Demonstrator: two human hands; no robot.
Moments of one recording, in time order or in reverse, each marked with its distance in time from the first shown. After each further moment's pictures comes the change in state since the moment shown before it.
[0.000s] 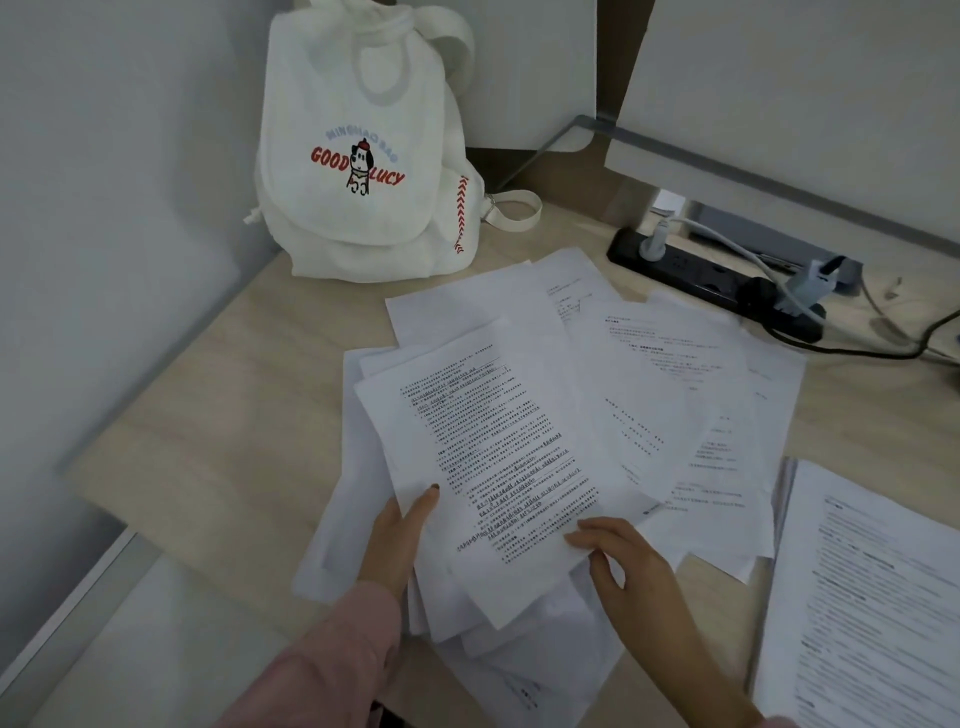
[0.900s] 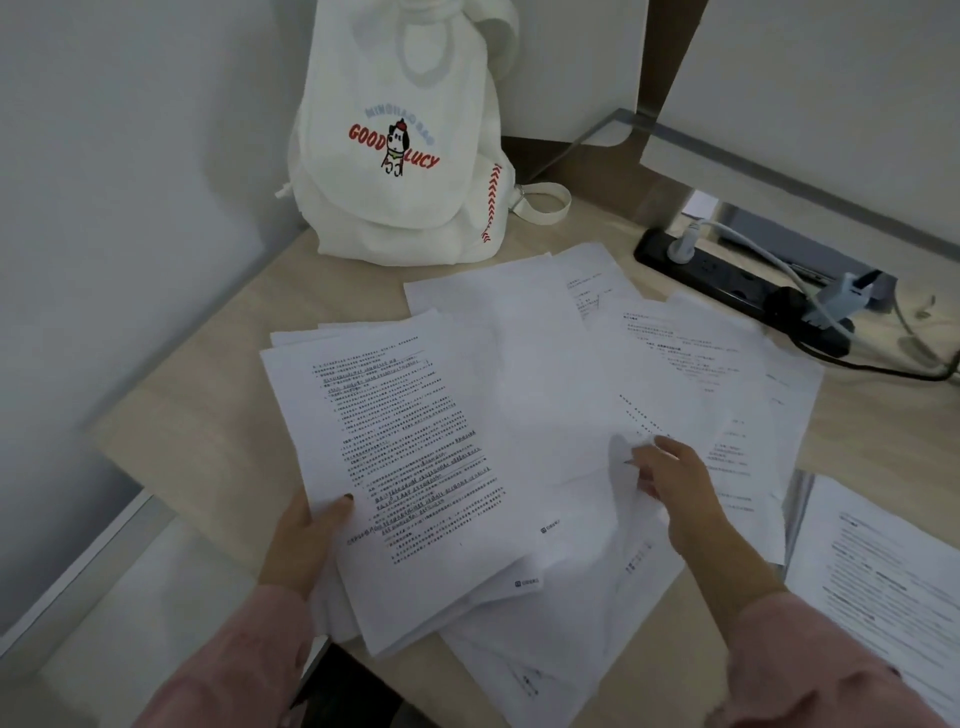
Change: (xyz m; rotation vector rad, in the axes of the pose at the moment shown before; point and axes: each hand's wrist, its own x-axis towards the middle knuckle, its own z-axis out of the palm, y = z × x) left_hand 0.000 -0.004 -0.077 0.025 0.212 0.093; right_hand 0.093 -0.018 -0.031 0.449 0.102 0.767
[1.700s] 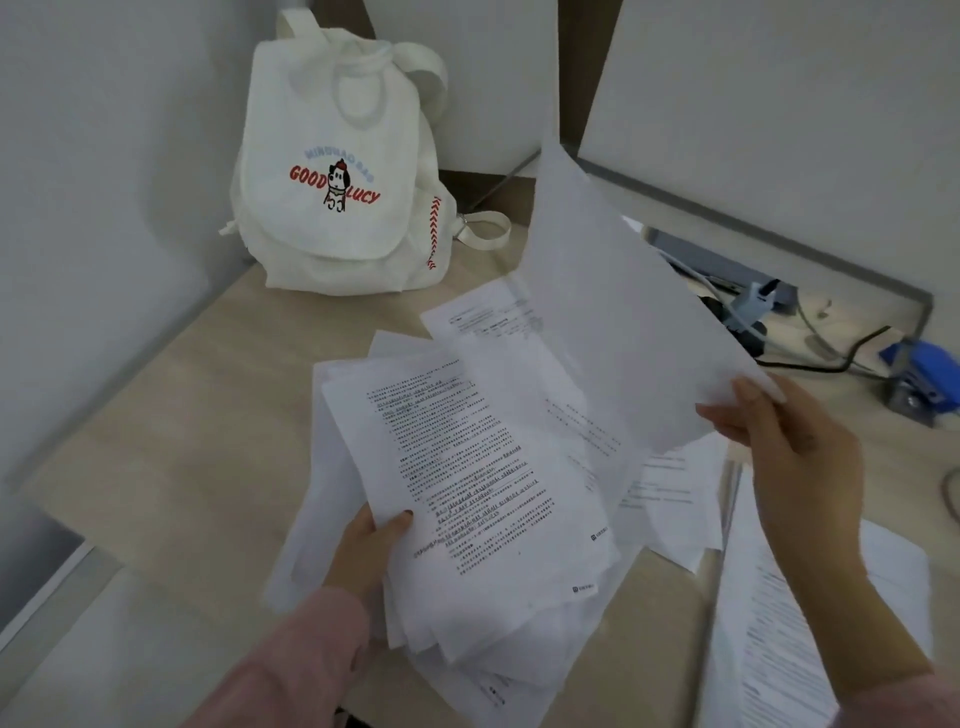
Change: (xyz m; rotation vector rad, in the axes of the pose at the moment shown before) left_hand -0.016 0.000 0.073 -0.039 -0.261 -0.082; right_hand -0.089 -0.062 -0.082 0.006 0.288 -0.735
